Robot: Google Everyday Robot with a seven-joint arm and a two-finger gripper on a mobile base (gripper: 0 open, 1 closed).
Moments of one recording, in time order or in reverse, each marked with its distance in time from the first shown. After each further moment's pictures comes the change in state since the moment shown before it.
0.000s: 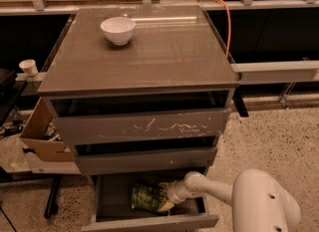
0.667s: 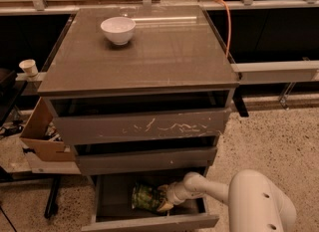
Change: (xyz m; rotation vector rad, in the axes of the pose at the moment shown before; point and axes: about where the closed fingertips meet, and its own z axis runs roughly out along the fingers) arm 0.009 0.002 0.010 -0.019 0.005 0.022
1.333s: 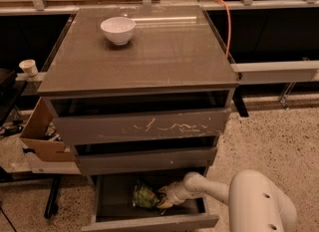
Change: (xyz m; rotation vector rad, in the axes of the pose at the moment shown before) arm 0.000 0.000 0.000 0.000 0.000 0.000
